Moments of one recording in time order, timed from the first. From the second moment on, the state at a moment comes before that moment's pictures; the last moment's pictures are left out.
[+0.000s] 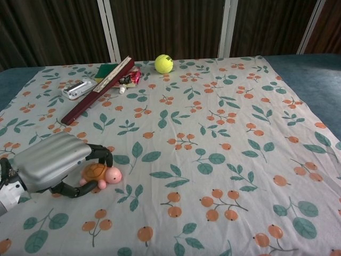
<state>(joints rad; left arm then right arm) -0.48 -1.74 0.05 -1.17 1.65 1.21 0.32 0.01 -1.05 0.01 -1.66 -1.64 1.59 0.02</state>
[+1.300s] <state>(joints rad) -0.47 -1.71 0.06 -1.24 1.67 1.26 0.40 0.01 -1.05 0.01 -1.67 -1.64 1.59 0.02</state>
